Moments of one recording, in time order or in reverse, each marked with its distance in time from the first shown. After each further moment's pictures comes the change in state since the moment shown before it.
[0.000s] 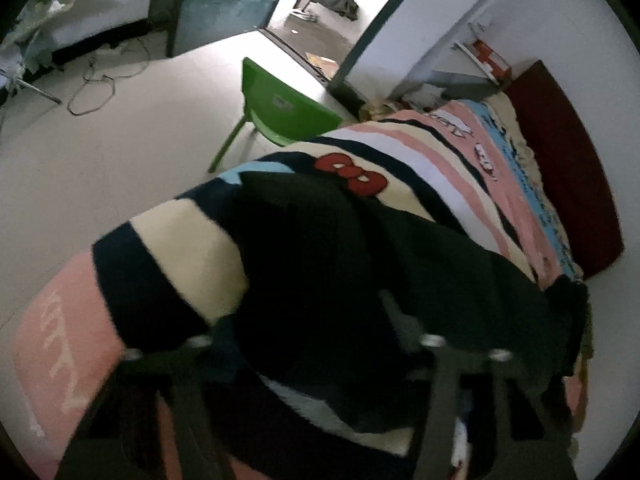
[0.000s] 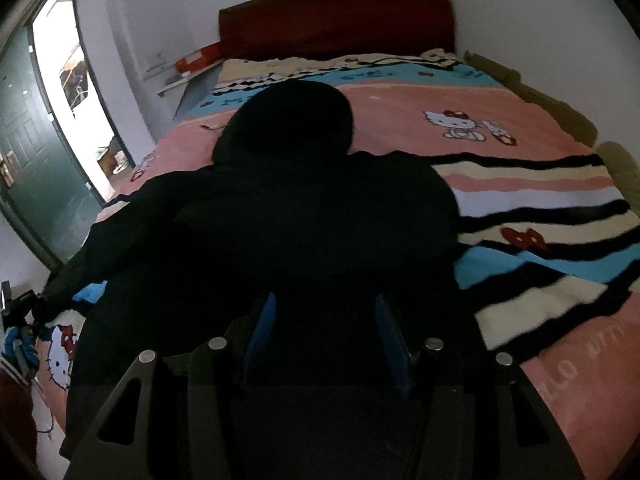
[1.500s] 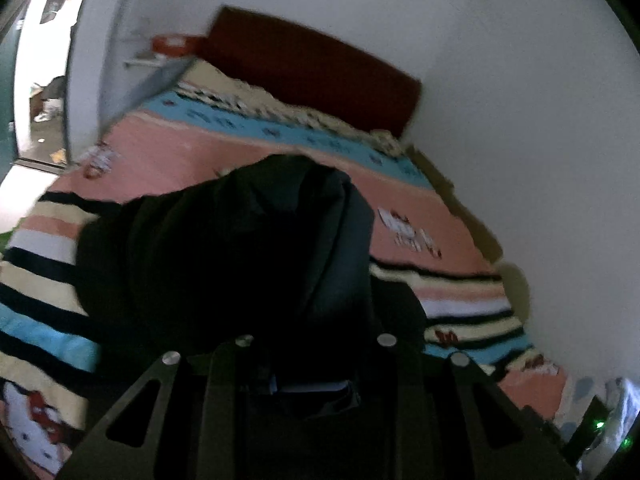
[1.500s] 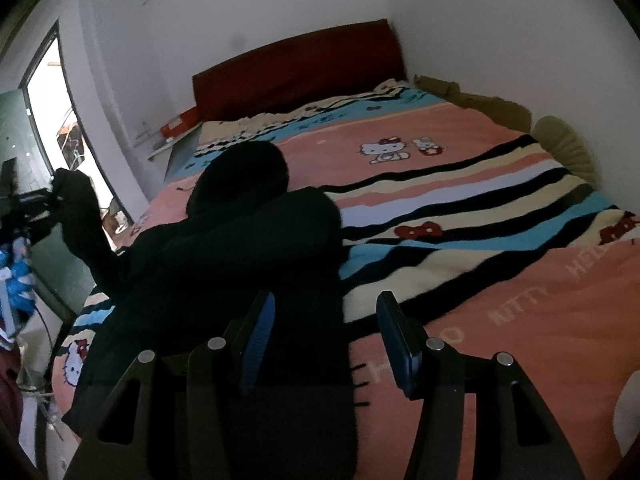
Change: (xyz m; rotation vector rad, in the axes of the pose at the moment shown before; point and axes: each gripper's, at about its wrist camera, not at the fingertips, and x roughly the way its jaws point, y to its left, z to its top) left arm -0.125 -0.485 -0.254 0.745 0.035 -0.464; right arm -0.108 -0.143 -0.056 0.140 -0.181 0.021
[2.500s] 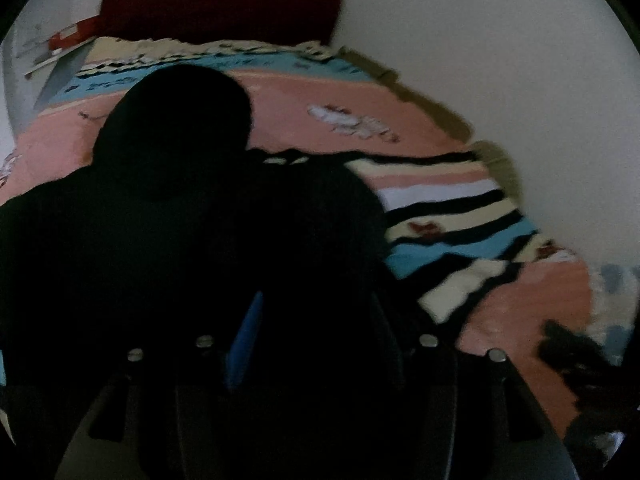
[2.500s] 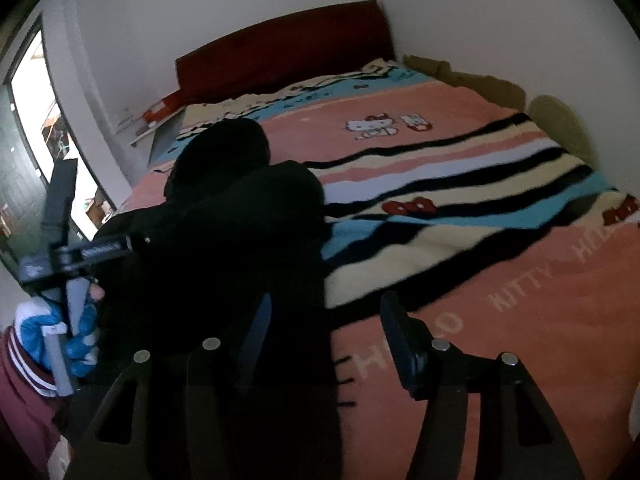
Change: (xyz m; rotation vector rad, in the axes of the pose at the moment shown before) left arm 0.107 -0.094 -0.095 0.262 0.223 -0.124; right arm 0.033 0.001 -0.010 0.003 0.070 -0.036
